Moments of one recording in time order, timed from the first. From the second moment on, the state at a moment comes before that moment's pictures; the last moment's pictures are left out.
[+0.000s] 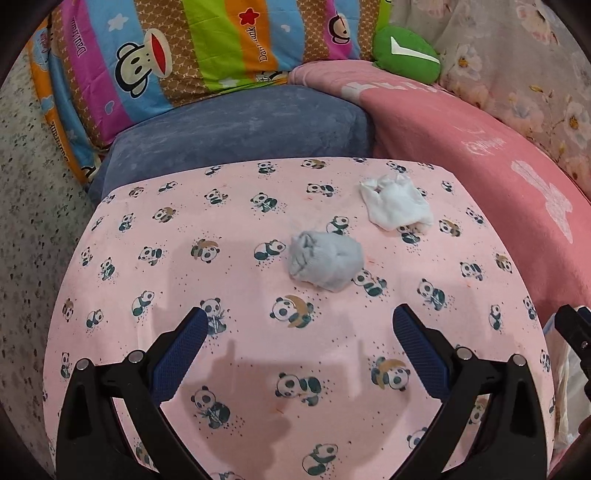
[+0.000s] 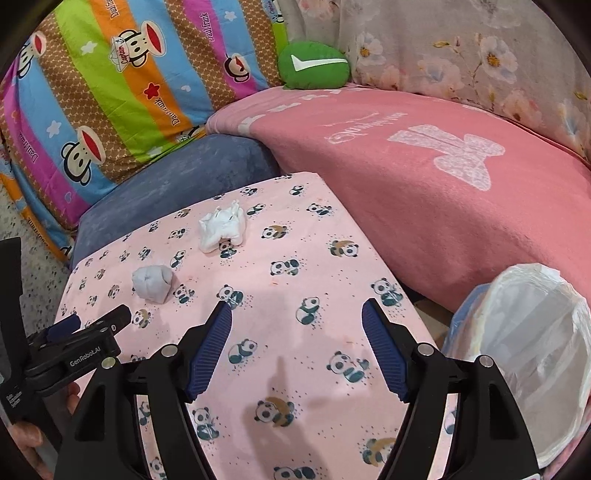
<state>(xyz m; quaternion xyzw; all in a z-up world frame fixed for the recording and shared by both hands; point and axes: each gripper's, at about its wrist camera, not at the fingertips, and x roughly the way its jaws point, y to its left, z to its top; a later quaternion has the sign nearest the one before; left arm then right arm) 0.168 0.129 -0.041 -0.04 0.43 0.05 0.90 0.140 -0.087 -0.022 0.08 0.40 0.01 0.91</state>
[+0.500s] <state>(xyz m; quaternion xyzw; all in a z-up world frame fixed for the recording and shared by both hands) 0.227 0.136 -0.073 -0.06 0.45 0.01 0.89 0.257 -0.032 -0.041 0.05 0.41 0.05 0.91</state>
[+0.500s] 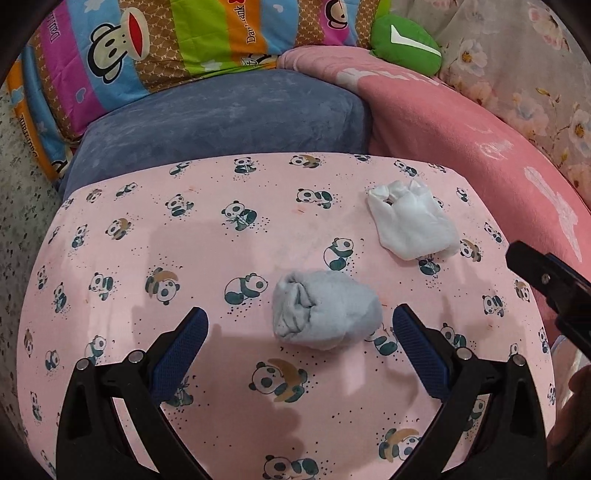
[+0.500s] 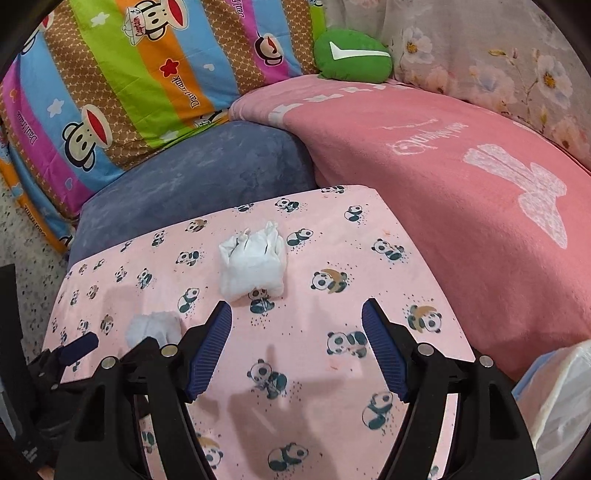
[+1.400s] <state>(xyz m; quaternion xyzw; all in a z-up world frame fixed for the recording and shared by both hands) 0.229 0.149 -0.090 -0.08 0.47 -0.01 0.88 0.324 0.013 -0.107 0.02 0.48 0.10 0.87</state>
